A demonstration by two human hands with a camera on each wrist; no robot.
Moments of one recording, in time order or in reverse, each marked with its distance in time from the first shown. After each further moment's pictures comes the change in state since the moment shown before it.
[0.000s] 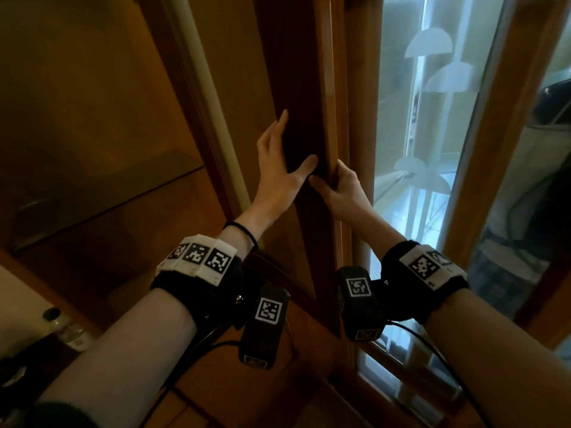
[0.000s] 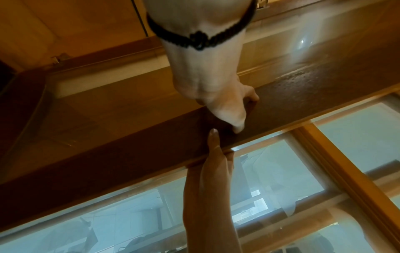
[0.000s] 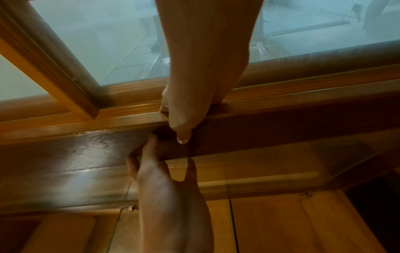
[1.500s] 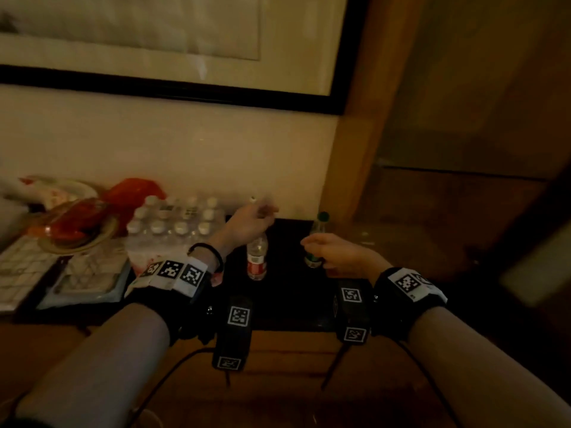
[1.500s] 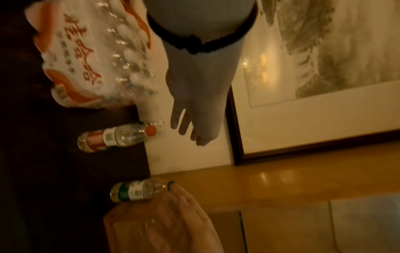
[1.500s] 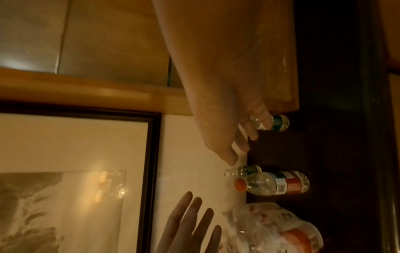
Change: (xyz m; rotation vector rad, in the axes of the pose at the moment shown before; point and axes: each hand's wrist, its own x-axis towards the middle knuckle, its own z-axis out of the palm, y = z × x) left_hand -0.334 -0.119 -0.595 0.409 0.294 -0.779; right_hand -0.151 -0.057 0.589 -0.476 -1.221 0.348
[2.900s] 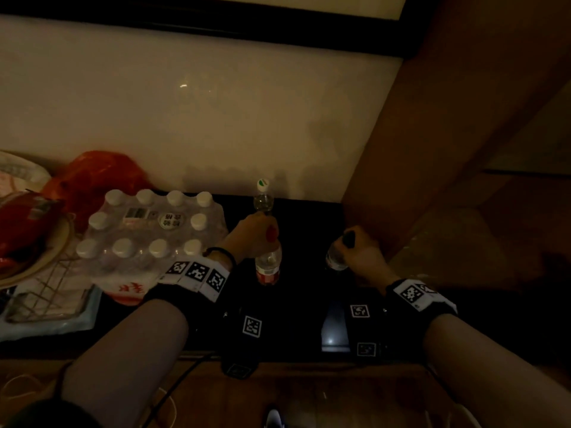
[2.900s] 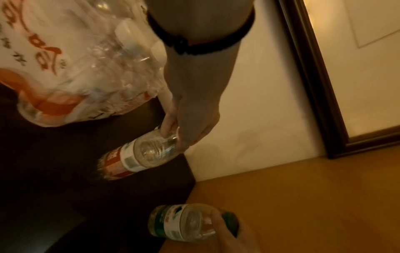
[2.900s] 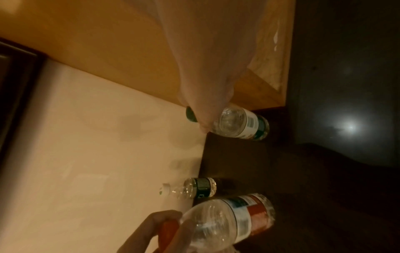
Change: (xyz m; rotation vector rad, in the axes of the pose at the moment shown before) left_hand 0.179 -0.148 0.000 0.378 -0.323 -0.005; right_hand 0.217 0.063 -0.012 -0.059 0.381 0.013
